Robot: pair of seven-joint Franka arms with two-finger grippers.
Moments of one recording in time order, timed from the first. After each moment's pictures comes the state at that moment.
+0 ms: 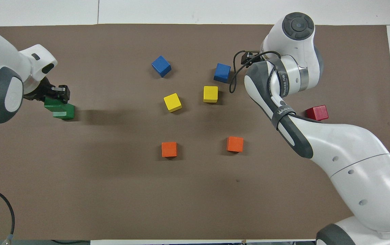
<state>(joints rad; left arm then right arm) -0.01 0.26 -0.02 -1.74 0.08 1.91 0.01 0.22 0.75 0.01 -1.27 -0.07 2.12 0.43</state>
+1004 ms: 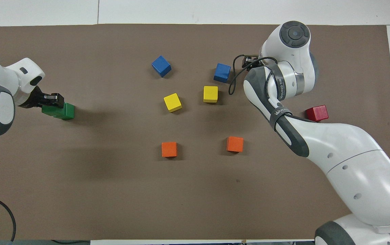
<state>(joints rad) 0.05 0.24 -0.03 -1.88 0.02 2.11 0.07 0.21 0.77 0.01 -1.32 -0.07 2.18 0.44</state>
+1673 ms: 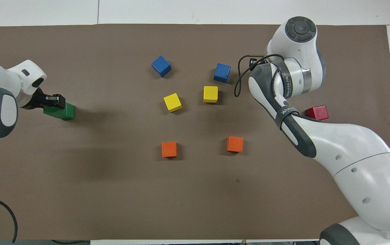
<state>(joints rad) 0.05 0.24 -0.02 -1.91 0.02 2.14 0.07 0.19 0.71 0.00 -1.31 -0.07 2.03 0.35</state>
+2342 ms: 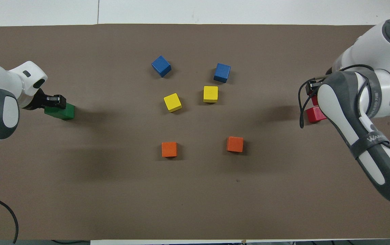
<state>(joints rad) 0.05 0.24 -0.02 -1.92 0.02 2.17 0.07 0.01 0.28 0.00 -1.75 -0.07 1.98 -0.06</state>
